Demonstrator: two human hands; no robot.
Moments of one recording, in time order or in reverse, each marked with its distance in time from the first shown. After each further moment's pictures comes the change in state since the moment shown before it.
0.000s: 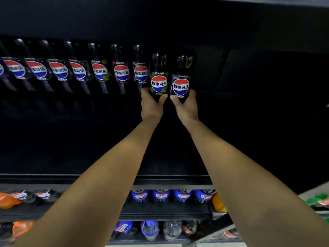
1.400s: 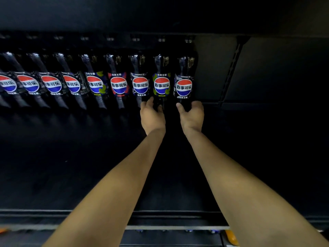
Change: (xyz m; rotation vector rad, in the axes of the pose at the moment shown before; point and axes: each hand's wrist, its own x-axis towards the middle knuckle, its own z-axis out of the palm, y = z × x) left_hand 0.032 -0.016 0.028 0.191 0.235 0.114; right_hand 0.050 0.027 0.022 -0.122 0.200 0.018
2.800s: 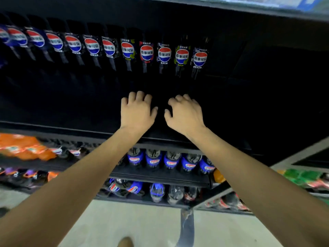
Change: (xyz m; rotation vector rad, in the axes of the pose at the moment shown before) left_hand -0.102 -0.006 -0.202 0.923 -0.299 0.428; right_hand -0.181 -0.076 -0.078 -0.886 -0.472 -0.707
